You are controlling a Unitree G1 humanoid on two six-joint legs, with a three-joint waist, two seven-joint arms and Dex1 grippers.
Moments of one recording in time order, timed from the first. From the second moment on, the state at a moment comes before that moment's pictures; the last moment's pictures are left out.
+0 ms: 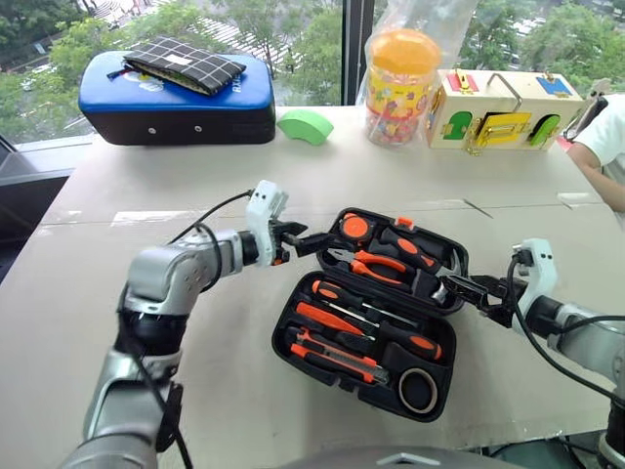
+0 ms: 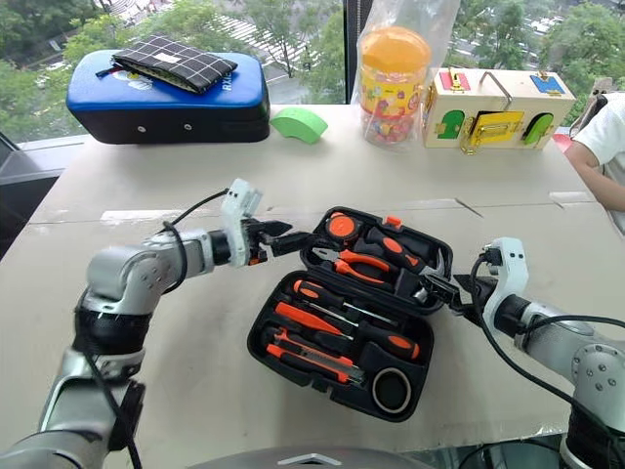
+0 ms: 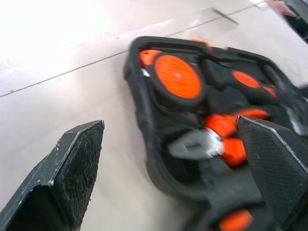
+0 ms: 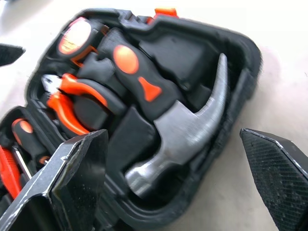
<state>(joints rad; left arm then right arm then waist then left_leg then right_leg) -0.58 0.56 -0.05 0.00 -0.67 1.04 -0.55 -0.09 -0.45 -0.45 -0.53 1.02 1.39 0.14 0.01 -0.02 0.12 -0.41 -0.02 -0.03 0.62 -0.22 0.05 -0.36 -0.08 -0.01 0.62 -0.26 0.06</state>
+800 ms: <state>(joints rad) -0.86 0.42 -0.08 0.55 -0.38 0.84 -0.74 -0.42 -0.55 -0.14 -0.20 0.68 1.20 0.22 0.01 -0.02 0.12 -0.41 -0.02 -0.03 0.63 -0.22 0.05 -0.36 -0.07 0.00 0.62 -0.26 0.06</state>
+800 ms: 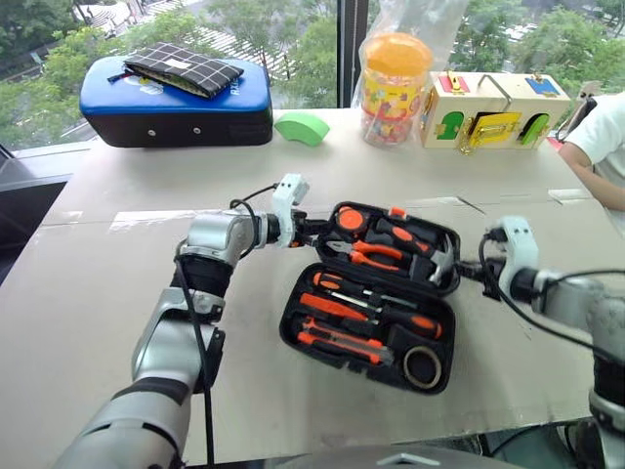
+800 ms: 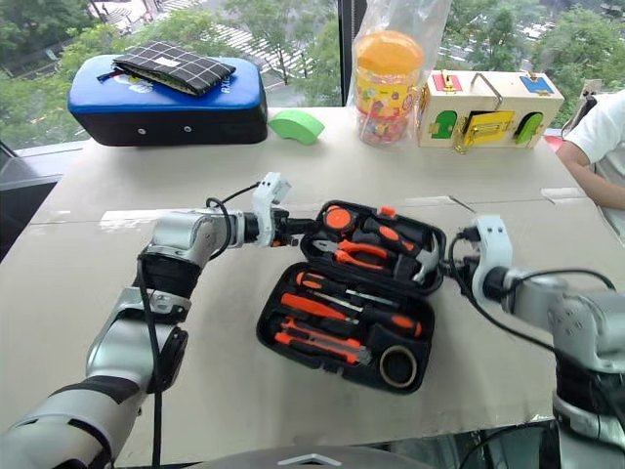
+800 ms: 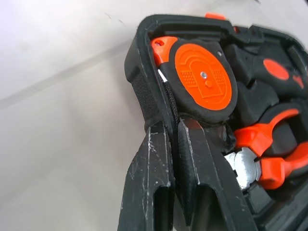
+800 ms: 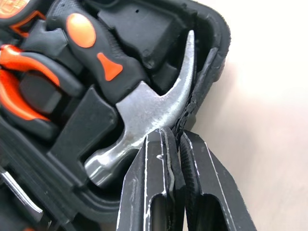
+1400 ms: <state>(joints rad) -0.57 0.51 0.00 0.20 -0.21 0.26 -0.65 -0.67 -0.50 0.06 0.32 0.30 0.33 0.63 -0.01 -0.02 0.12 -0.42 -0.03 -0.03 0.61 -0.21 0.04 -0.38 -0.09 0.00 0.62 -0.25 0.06</state>
